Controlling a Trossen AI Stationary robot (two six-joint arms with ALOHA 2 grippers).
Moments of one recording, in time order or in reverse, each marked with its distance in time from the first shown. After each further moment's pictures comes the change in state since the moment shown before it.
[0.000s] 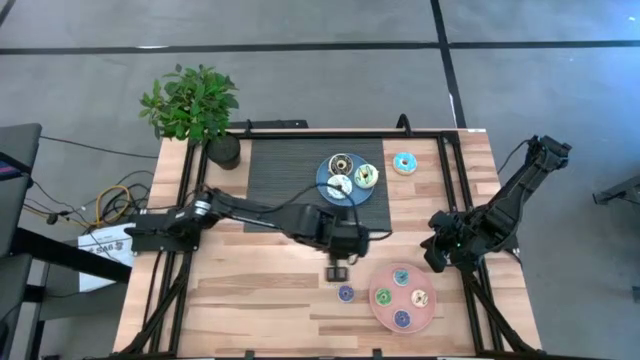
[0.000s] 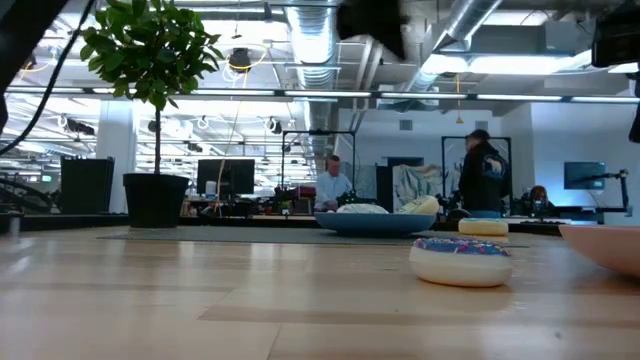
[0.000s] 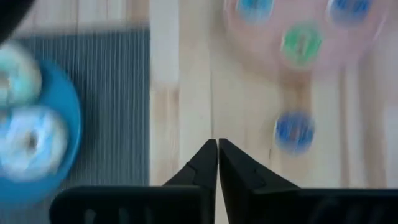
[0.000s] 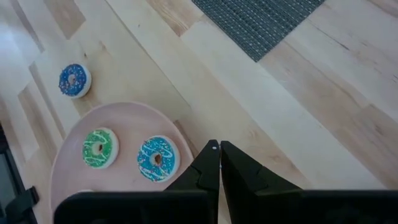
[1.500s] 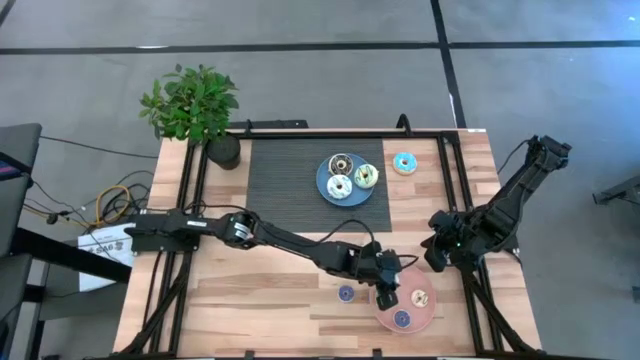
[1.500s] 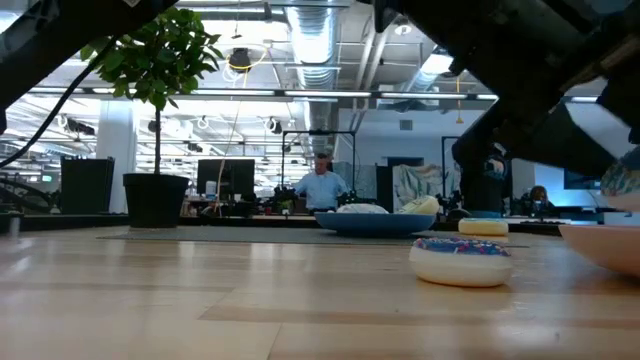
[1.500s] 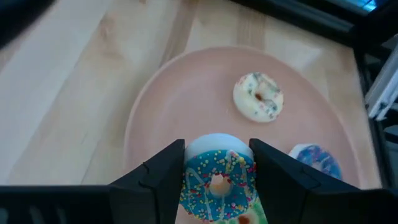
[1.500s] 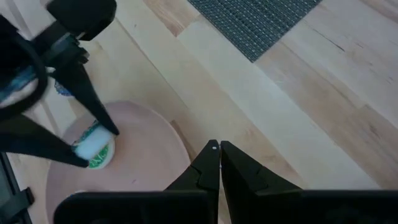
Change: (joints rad) left arm -0.041 0.374 0.043 0.753 0.019 -0.329; right arm 0.000 0.000 0.000 -0.012 0.001 0.001
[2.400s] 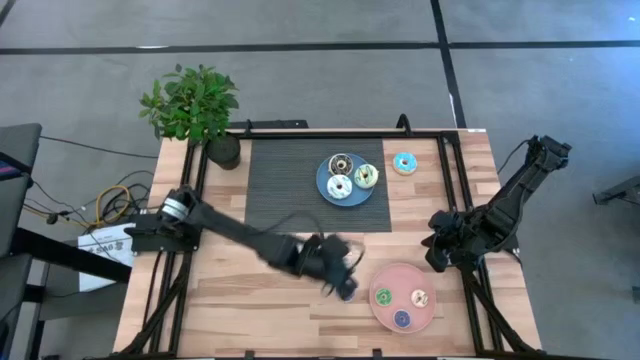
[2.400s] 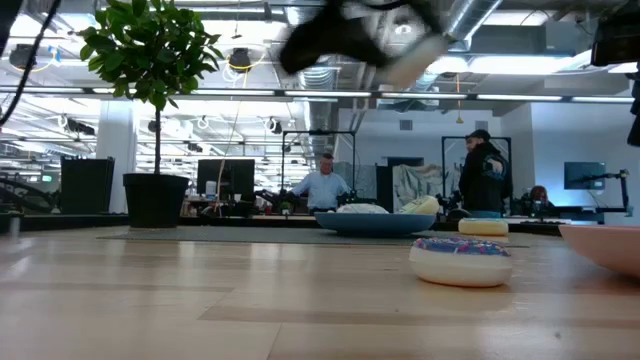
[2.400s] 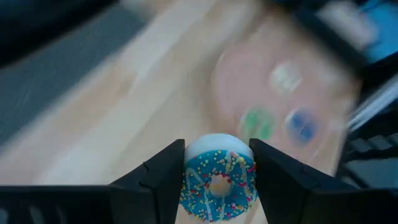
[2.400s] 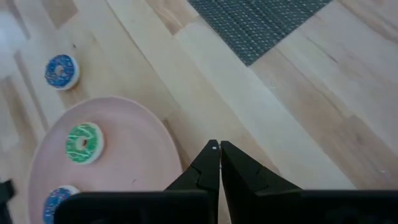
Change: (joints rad) left arm -0.098 -0.590 -0.653 -0.086 -0.218 -0.451; right arm 0.000 0.000 0.000 -0.019 0.007 -0.061
